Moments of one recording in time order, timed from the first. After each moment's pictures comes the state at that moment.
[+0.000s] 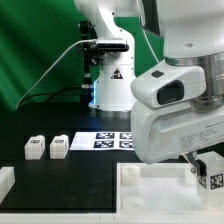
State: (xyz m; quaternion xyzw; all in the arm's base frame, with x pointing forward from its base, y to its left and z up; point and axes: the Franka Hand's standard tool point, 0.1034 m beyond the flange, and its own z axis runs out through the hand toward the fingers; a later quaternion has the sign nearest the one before) arm 0.636 0.112 0.083 -0.99 -0.12 0.02 0.10
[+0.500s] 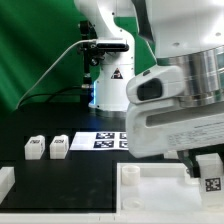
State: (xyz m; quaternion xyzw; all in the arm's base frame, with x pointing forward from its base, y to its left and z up) arm 0.642 0.105 0.080 -0.98 0.13 -0.02 0.11
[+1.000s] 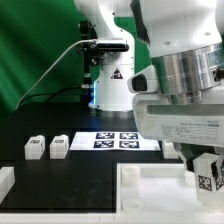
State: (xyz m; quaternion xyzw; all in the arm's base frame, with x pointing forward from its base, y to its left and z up) arm 0.635 0.102 0.080 -0.90 0.41 0.00 0.11
